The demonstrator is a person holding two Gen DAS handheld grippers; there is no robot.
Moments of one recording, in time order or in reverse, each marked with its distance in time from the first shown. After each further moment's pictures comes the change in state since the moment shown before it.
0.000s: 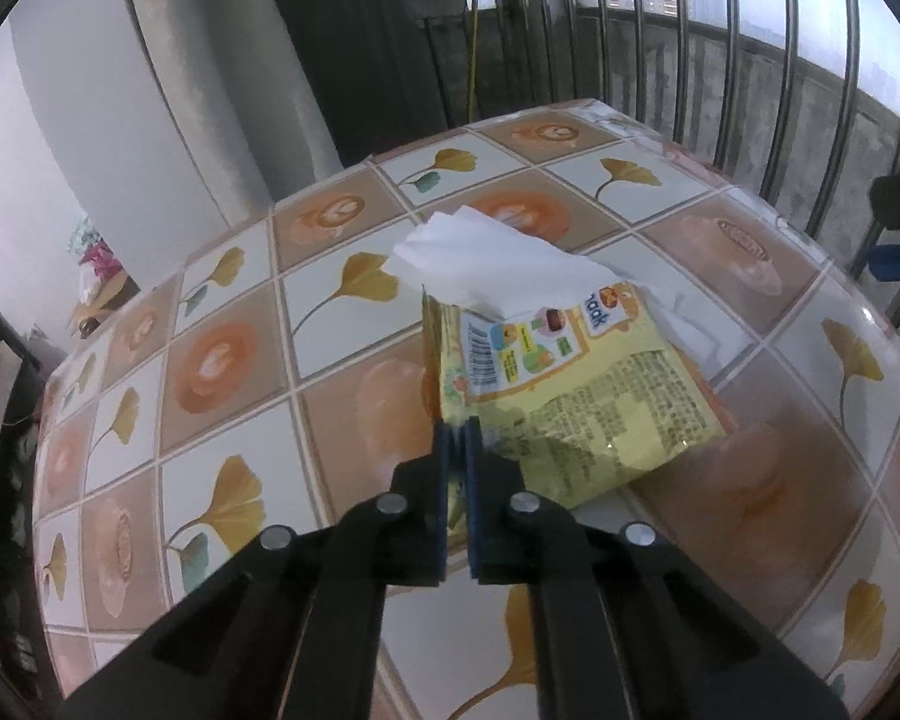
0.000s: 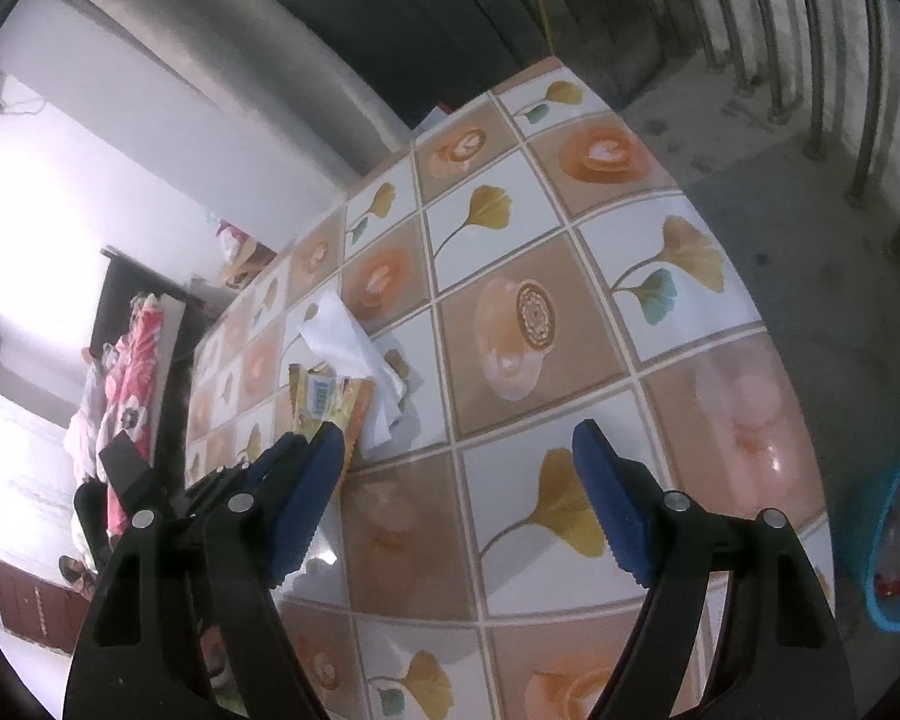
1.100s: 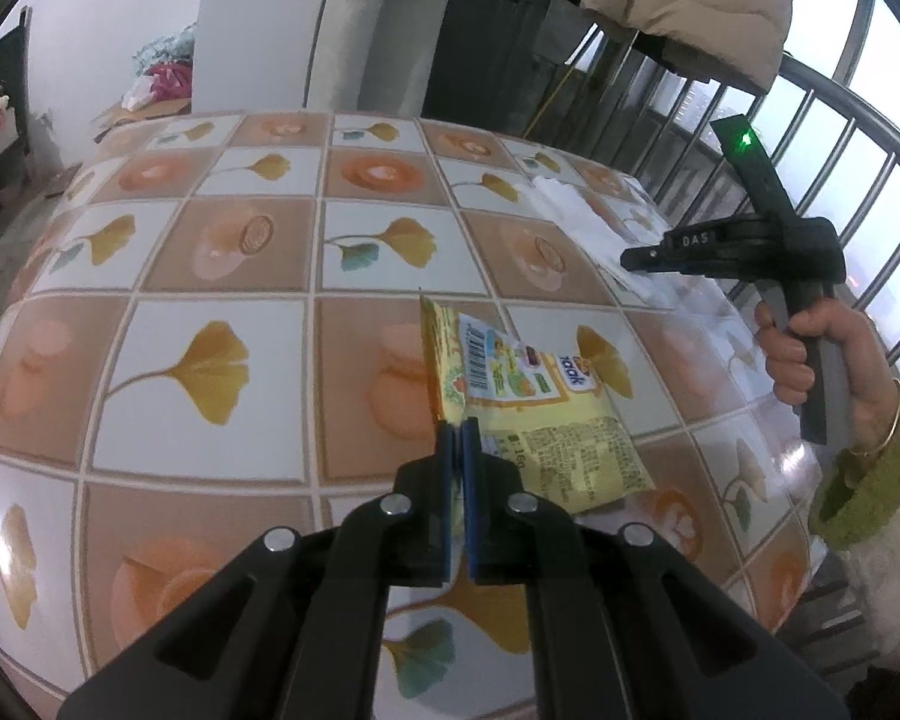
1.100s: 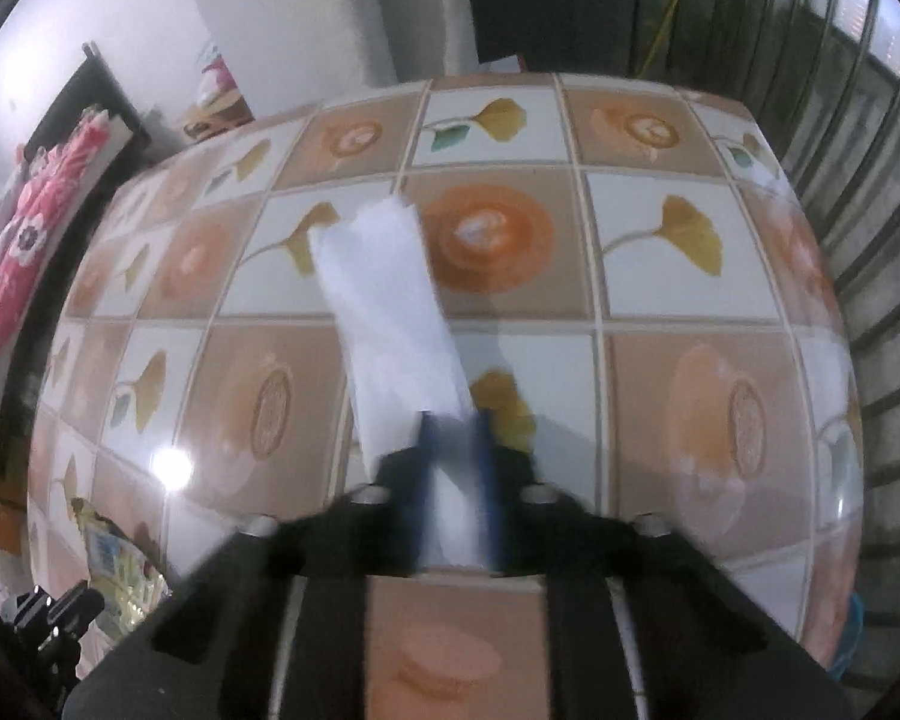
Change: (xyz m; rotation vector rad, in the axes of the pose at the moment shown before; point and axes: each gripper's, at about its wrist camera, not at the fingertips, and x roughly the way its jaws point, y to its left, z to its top) left arm -0.098 0.084 -0.136 -0.443 -0.037 -0.238; right arm 0.121 0.100 0.002 -0.419 0.107 -0.281
